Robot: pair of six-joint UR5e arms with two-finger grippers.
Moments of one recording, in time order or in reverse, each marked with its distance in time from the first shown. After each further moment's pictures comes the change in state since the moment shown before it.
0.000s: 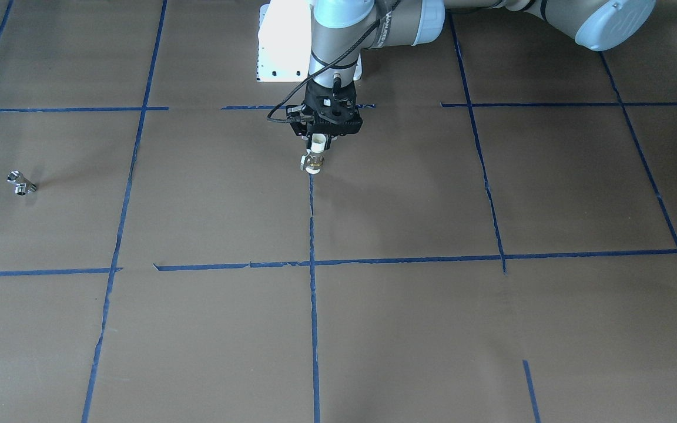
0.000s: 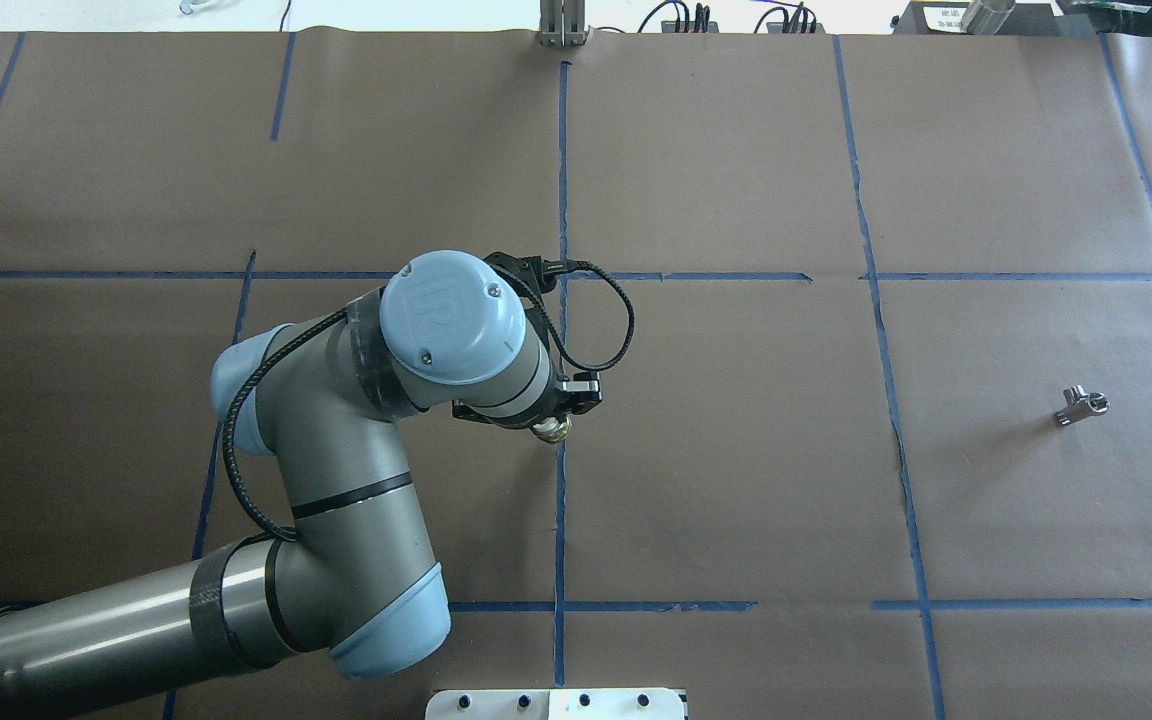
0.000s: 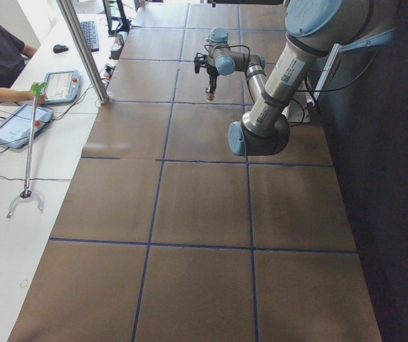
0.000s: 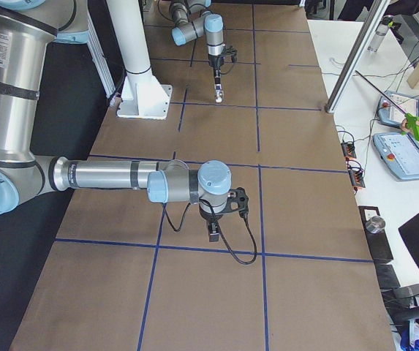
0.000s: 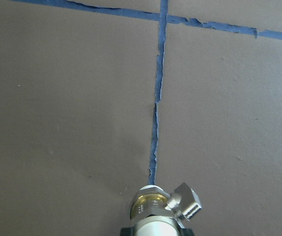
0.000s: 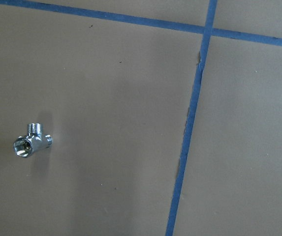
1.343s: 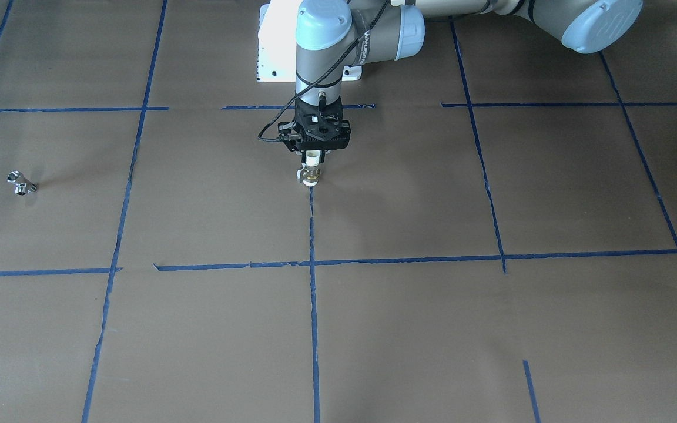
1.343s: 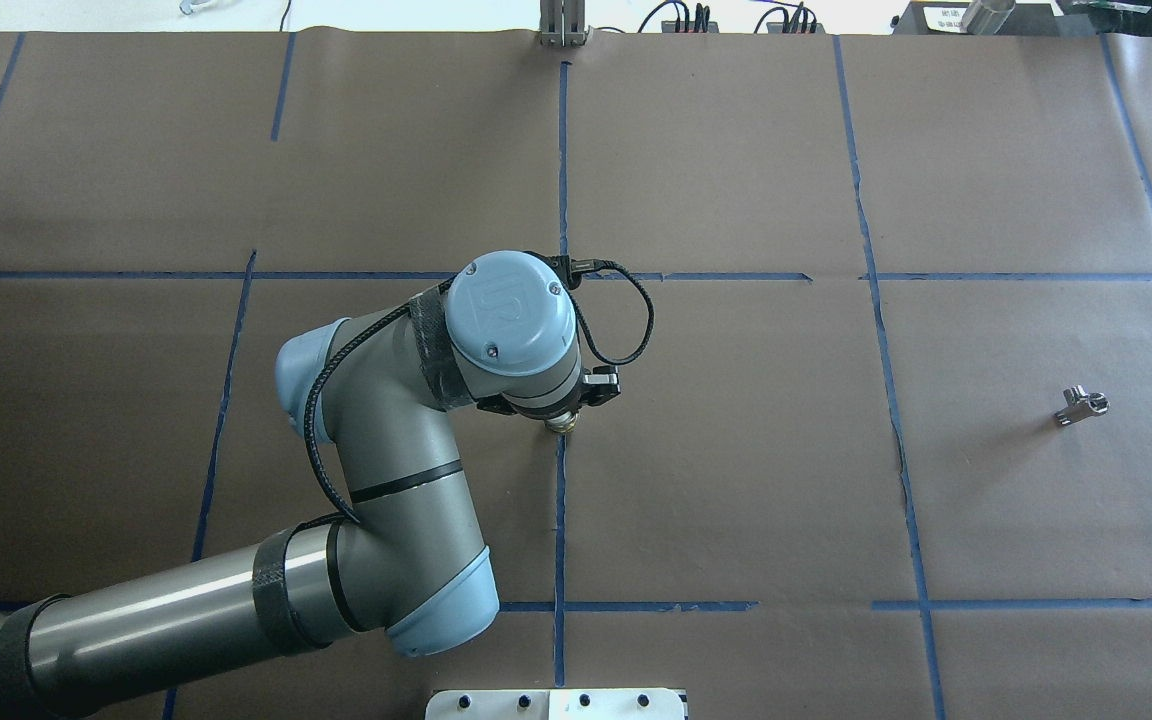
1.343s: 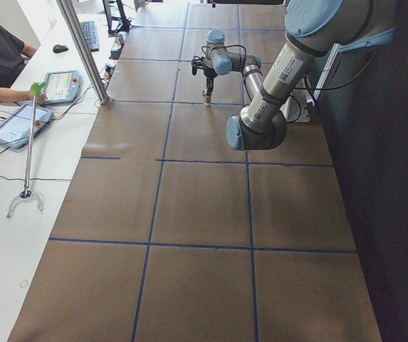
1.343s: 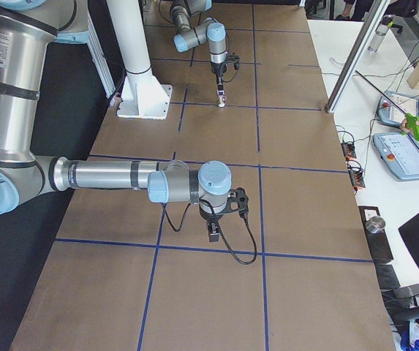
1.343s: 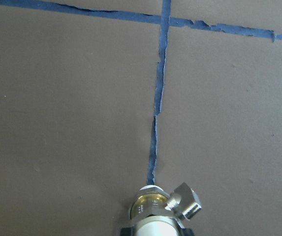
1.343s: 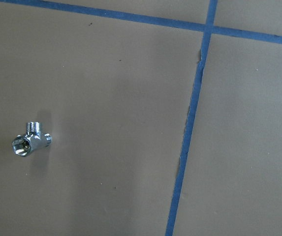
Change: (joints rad) left arm 0.004 -0.041 0.087 -0.011 0.024 0.001; right arm -0.003 0.000 -0.004 0.000 0.000 -0.001
